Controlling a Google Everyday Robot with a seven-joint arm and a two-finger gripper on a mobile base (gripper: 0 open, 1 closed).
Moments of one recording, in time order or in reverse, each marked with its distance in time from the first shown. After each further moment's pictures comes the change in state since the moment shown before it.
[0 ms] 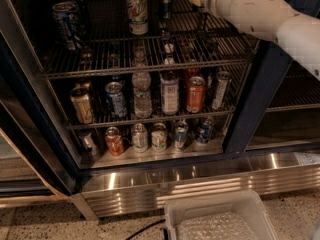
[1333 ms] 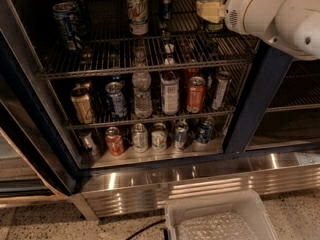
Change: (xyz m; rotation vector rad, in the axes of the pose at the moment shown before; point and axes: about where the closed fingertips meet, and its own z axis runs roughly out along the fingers) arm 0.012 0.016 -0.086 -0.177 0.030 0.047
